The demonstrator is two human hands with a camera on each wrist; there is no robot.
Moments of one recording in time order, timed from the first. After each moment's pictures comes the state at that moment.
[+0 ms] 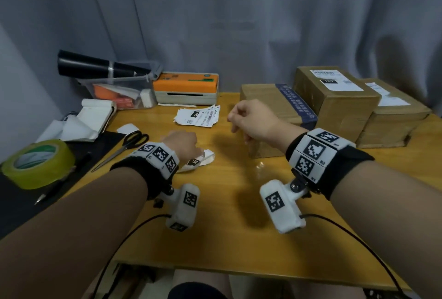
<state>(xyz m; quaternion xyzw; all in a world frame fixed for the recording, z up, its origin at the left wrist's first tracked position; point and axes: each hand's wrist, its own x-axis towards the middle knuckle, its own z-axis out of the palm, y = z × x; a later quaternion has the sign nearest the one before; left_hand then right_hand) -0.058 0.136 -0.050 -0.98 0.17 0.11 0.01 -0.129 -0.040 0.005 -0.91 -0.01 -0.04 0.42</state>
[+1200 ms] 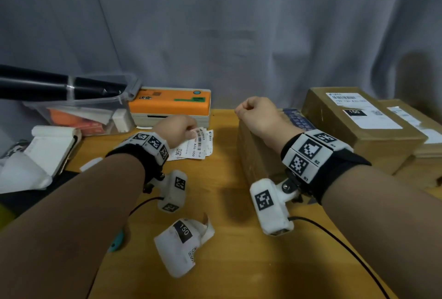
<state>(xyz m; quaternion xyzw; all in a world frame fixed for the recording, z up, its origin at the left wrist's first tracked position) 0.112 0.109 -0.043 -0.95 0.31 0.02 -0.10 0.011 -0.079 0.004 -0.88 0.12 -0.13 0.44</state>
